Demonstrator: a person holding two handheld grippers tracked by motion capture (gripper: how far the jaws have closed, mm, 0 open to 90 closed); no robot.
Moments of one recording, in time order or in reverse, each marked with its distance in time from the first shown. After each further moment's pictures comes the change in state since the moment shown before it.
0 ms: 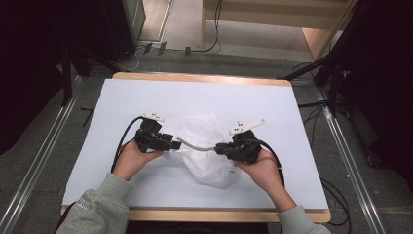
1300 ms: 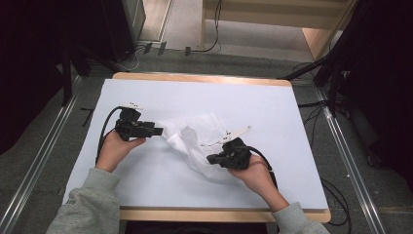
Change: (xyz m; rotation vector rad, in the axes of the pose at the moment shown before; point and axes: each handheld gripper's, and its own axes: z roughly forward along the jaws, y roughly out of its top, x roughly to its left) left arm 0.049 0.004 -0.035 -0.090 0.074 -0.040; right arm 0.017 -0.015 0.032 0.091 0.111 -0.038
